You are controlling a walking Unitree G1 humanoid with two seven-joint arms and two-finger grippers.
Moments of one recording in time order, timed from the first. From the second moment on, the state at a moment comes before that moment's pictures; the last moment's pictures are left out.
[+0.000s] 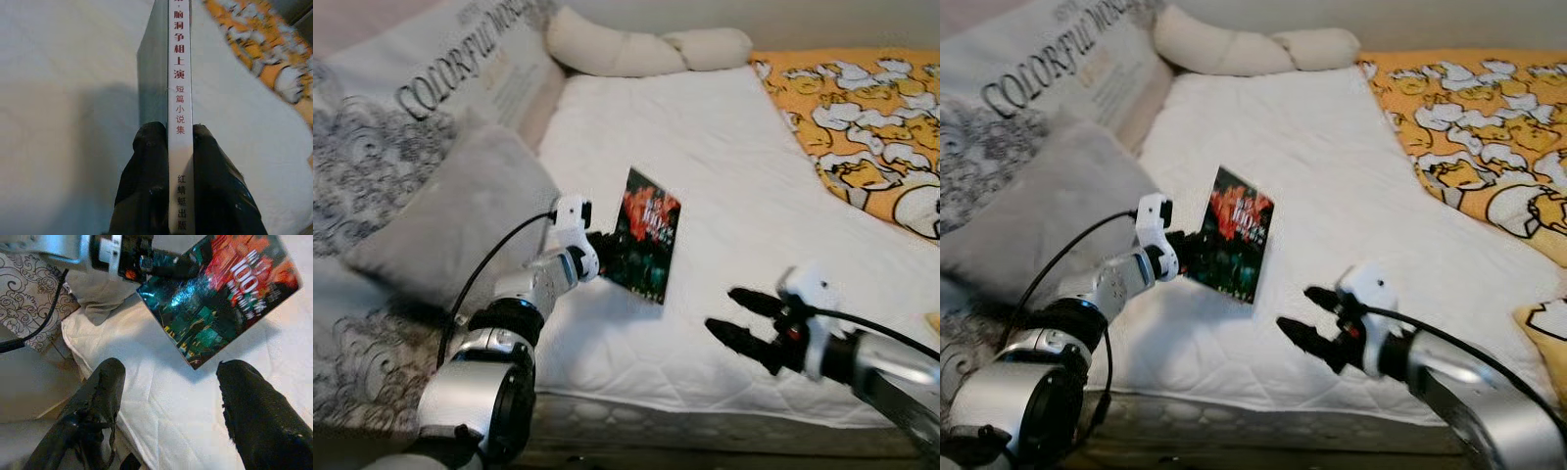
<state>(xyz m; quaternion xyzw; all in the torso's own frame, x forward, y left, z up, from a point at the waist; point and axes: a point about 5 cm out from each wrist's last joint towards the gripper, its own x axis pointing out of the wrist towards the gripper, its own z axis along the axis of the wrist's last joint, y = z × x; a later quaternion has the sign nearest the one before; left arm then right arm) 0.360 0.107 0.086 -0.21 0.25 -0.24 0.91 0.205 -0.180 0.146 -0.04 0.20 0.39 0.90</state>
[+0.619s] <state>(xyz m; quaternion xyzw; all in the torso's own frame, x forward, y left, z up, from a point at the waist) 0.355 0.135 0.059 -0.07 0.28 -0.13 0.95 0.178 -0.181 0.152 -0.05 0.25 0.38 0.89</state>
